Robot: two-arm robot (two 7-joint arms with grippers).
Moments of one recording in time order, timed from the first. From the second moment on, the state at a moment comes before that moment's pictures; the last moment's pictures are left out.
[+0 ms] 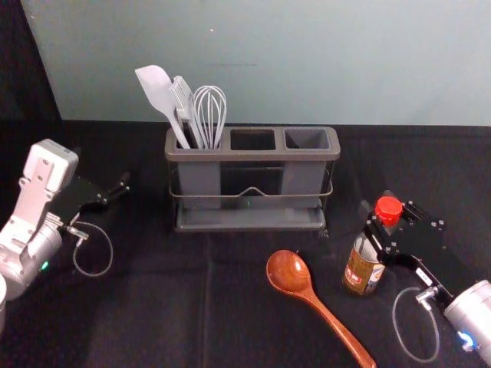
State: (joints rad) left arm -0.20 0.60 0.45 -1.41 -0.25 -0.12 0.03; right arm -0.20 0.49 -0.20 -1.80 0.37 -0.16 0.21
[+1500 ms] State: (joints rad) left arm -0.20 0.60 0.45 -1.41 -0.25 -0.12 0.03; right arm 0.19 0.49 -0.22 -1.42 0.47 -0.18 0.56
